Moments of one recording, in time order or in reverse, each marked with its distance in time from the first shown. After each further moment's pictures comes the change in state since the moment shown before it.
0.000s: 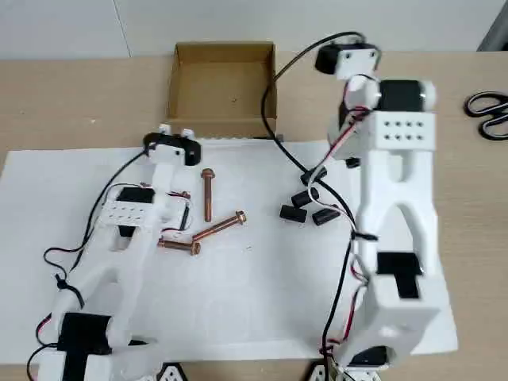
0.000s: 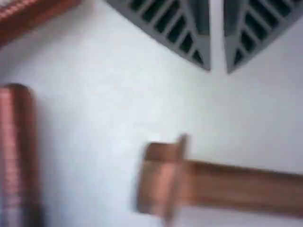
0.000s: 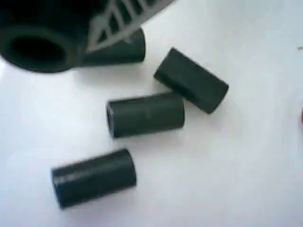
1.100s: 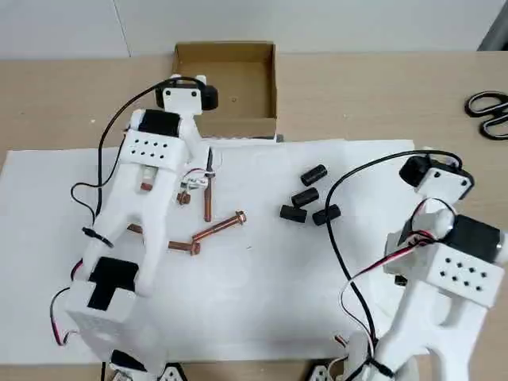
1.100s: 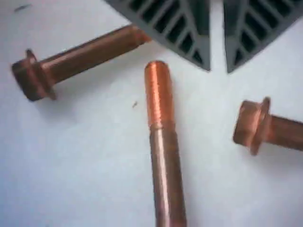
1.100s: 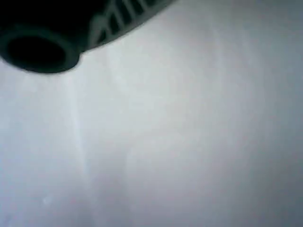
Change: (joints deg) left arm 7.5 22.5 -50.5 35.5 16.2; right arm 22.9 -51.5 62.0 -1.6 -0.3
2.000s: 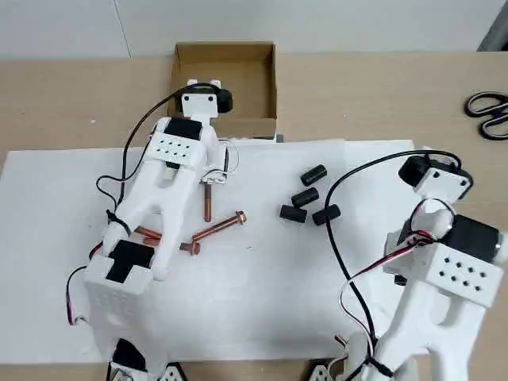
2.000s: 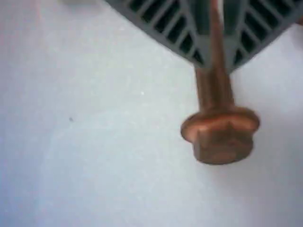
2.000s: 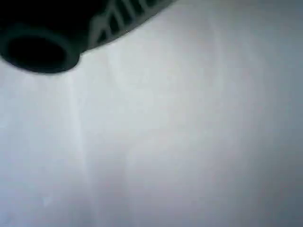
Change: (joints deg) left arm 2.5 9.8 -0.2 -12.7 2.4; right arm 0.0 0.0 0.0 -0.1 0.0
